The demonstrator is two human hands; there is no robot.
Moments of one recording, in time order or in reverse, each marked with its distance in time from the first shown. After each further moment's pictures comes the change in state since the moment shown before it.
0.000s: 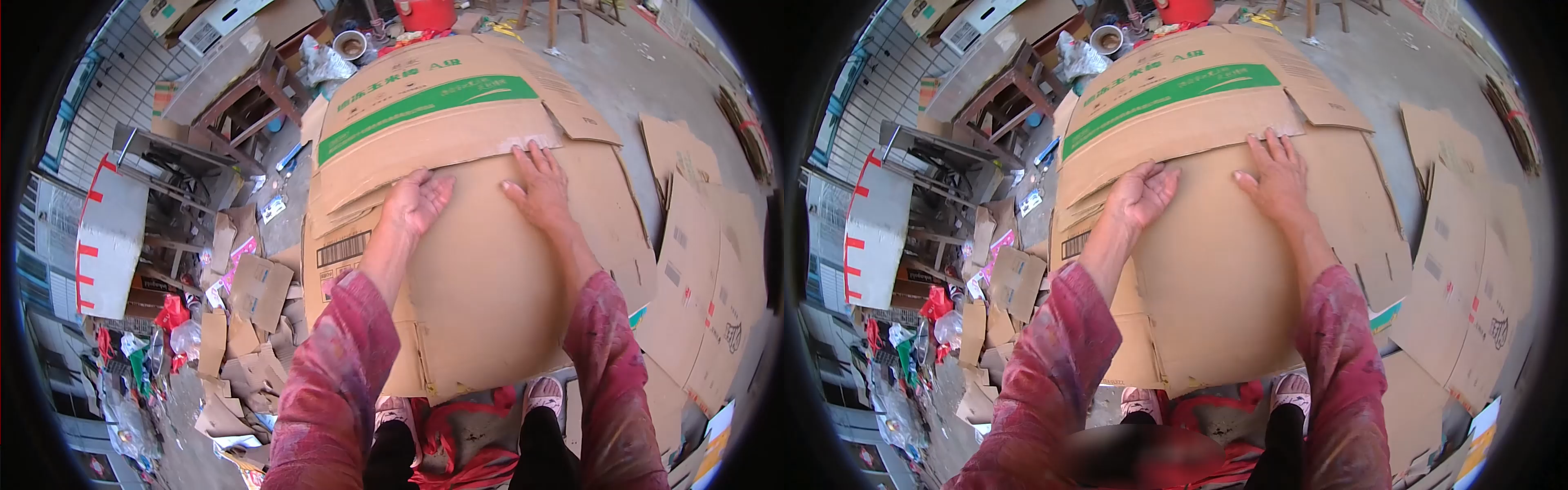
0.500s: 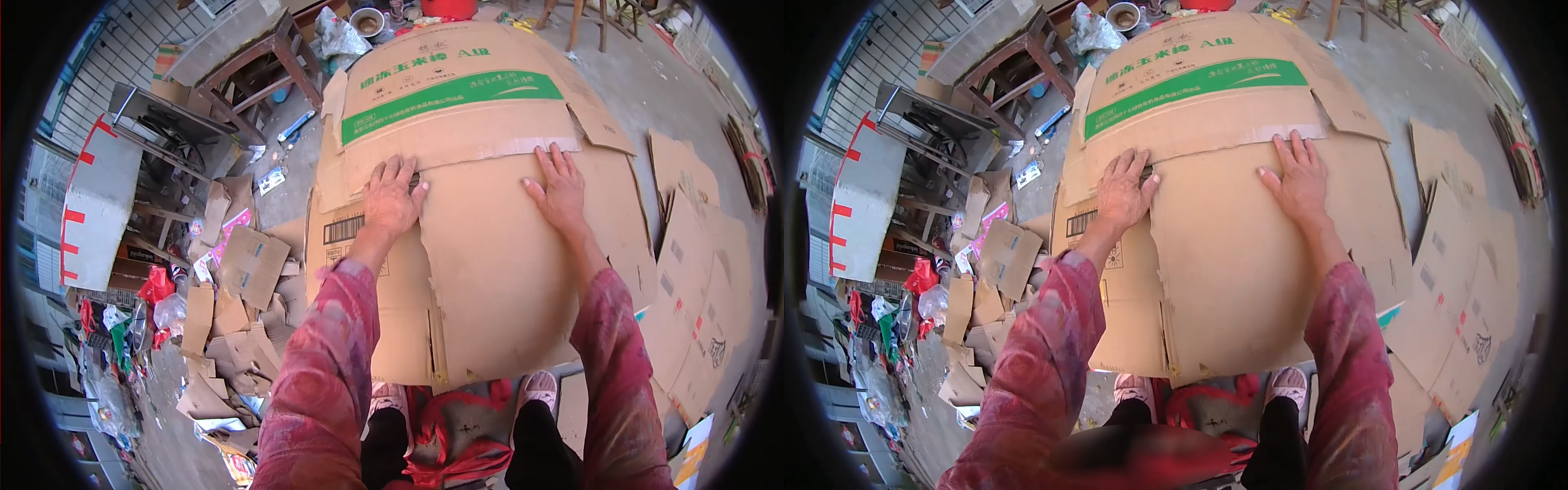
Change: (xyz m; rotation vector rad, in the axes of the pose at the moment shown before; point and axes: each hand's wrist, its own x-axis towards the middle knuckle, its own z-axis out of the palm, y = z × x) left_hand -0.010 0.024 -0.081 2.048 0.254 0.946; right_hand -0.004 0.000 0.010 -0.122 -0.023 -0.017
